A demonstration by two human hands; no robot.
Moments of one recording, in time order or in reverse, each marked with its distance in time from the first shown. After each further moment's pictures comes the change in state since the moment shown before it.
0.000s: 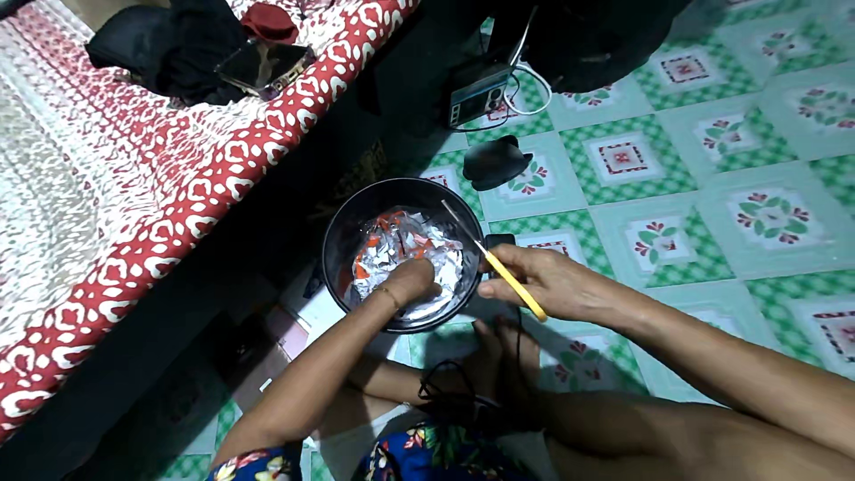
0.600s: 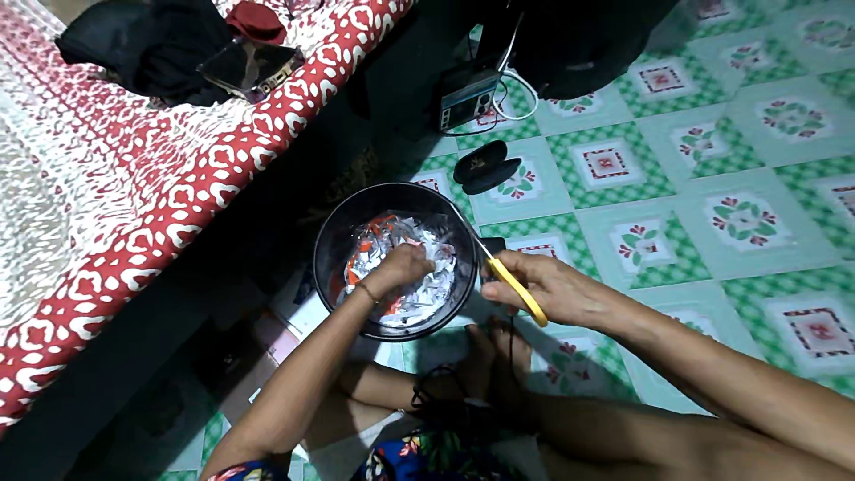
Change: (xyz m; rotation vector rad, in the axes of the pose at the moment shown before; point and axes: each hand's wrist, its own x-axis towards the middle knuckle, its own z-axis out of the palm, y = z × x) left_hand 0.001 -0.014 -0.021 -0.316 0.164 0.130; right_hand -0.003 0.012 -0.001 0.107 0.013 0.053
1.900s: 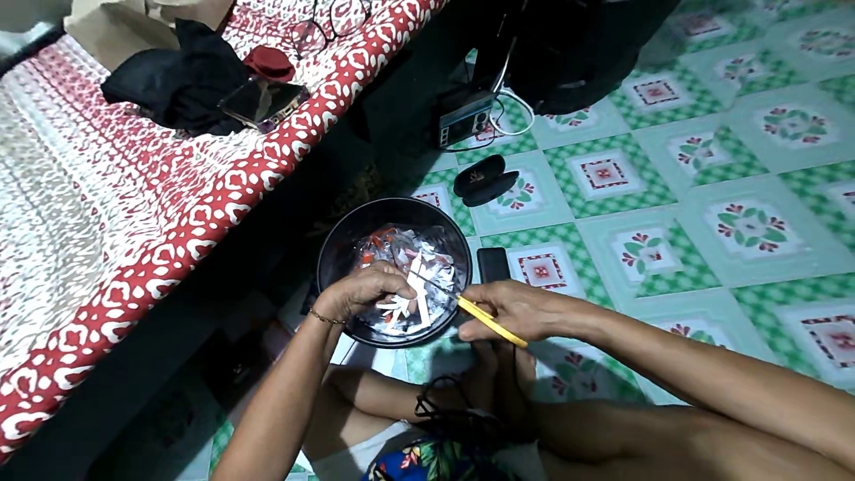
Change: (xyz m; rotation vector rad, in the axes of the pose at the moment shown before) left_hand -0.064 -0.002 -0.021 -0.700 -0.098 0.032; right_hand 0.010 -0.017 0.003 -0.178 -0.337 -0.005
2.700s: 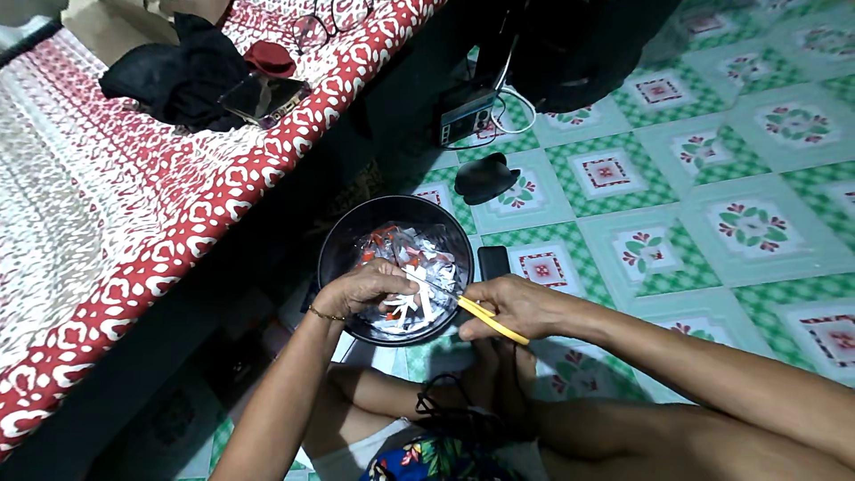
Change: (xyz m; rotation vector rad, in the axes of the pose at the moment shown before) left_hand 0.005 -0.013 -0.010 -0.078 -0.112 0.049; right_hand 0.002 0.004 0.003 -0.004 0.057 -0.059
